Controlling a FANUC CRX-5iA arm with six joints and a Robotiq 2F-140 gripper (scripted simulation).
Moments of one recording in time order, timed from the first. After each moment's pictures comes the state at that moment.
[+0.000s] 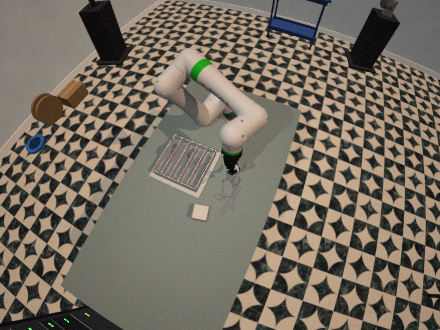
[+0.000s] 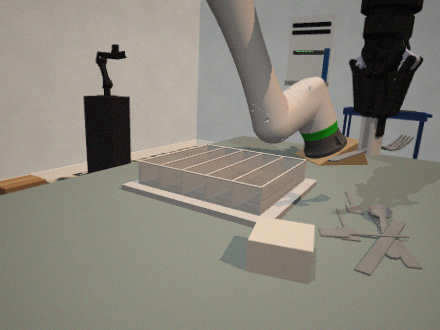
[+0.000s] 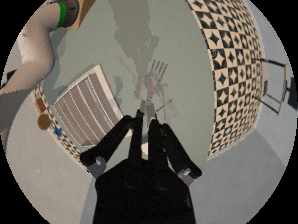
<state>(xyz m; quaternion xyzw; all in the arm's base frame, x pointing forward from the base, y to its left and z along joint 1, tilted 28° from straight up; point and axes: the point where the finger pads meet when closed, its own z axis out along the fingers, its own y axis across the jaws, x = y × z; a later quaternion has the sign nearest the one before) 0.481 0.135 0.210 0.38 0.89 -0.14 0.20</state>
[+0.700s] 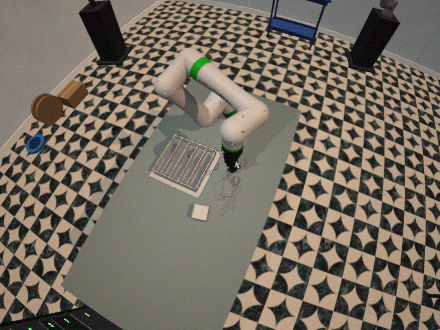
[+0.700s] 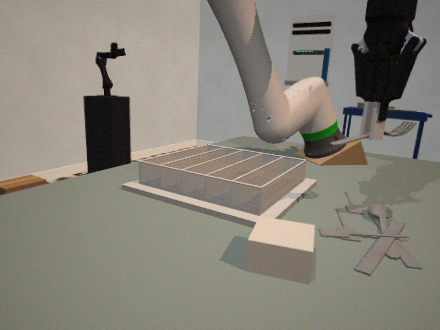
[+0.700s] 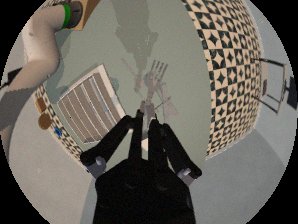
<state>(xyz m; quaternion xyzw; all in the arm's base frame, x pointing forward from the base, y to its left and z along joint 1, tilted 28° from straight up) 0.474 0.146 0.234 0.38 0.89 -0.14 0.20</state>
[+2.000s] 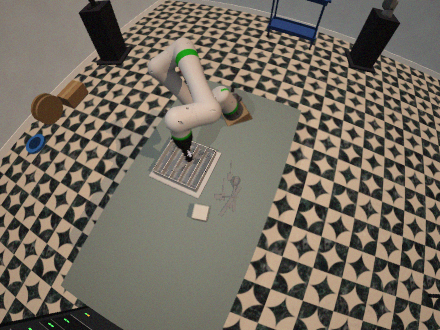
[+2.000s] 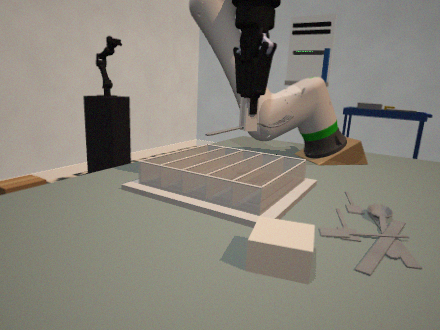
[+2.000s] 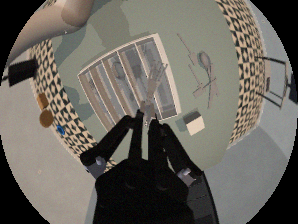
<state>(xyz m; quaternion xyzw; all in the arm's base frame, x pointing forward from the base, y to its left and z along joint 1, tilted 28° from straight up) 0.444 -0.071 0.316 0.39 0.89 -0.14 0.20</state>
